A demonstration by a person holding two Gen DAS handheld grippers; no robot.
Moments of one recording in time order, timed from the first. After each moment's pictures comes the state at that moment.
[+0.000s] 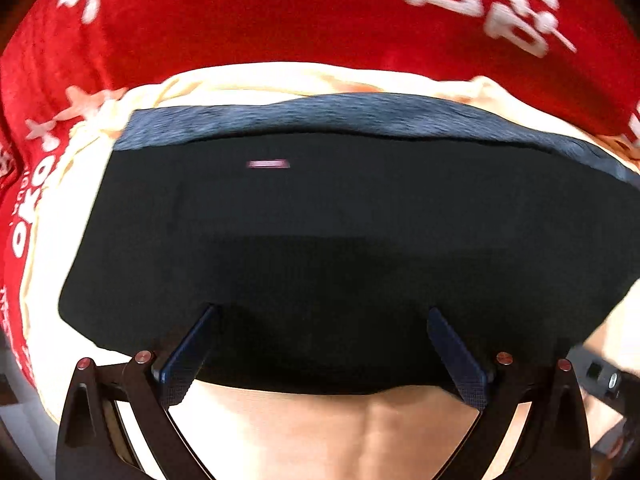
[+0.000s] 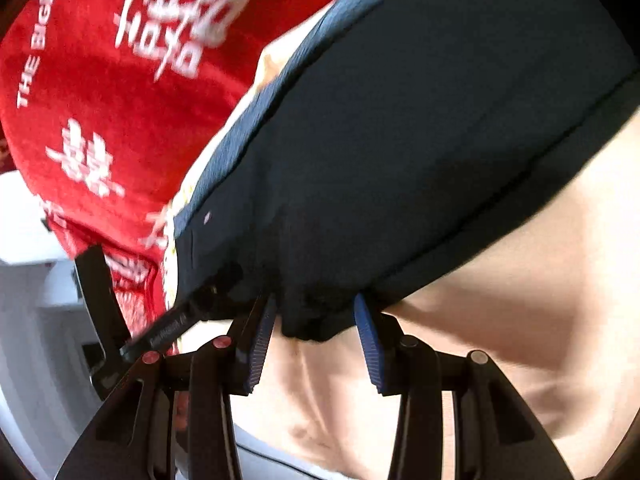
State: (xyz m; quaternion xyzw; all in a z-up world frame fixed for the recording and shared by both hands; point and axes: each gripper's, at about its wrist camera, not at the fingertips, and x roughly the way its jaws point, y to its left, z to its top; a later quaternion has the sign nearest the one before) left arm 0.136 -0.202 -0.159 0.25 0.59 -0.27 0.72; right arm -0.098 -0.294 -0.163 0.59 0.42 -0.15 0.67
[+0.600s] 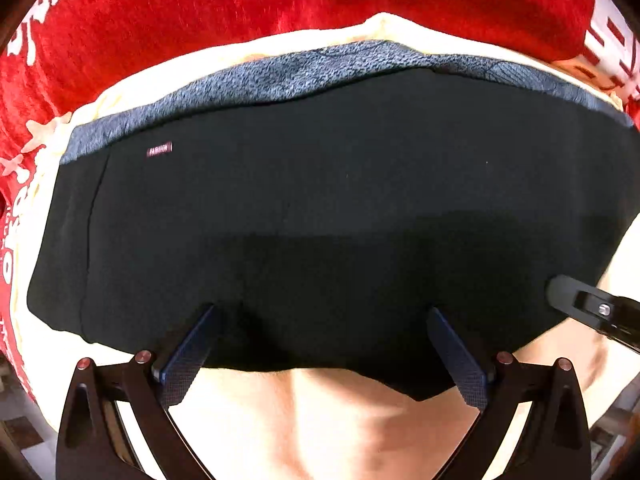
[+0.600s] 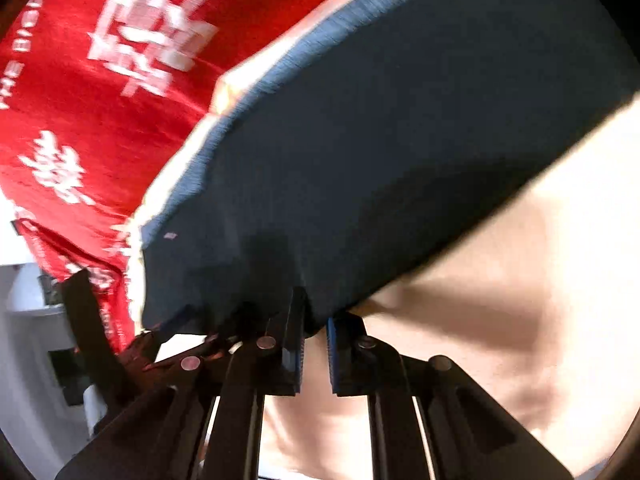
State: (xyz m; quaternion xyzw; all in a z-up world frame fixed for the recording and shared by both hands) left arm 0.080 -0.229 -0.180 0.30 0.59 -0.31 0.69; right arm -0.110 -0.309 -0.163 0.55 0.46 -0.20 0.66
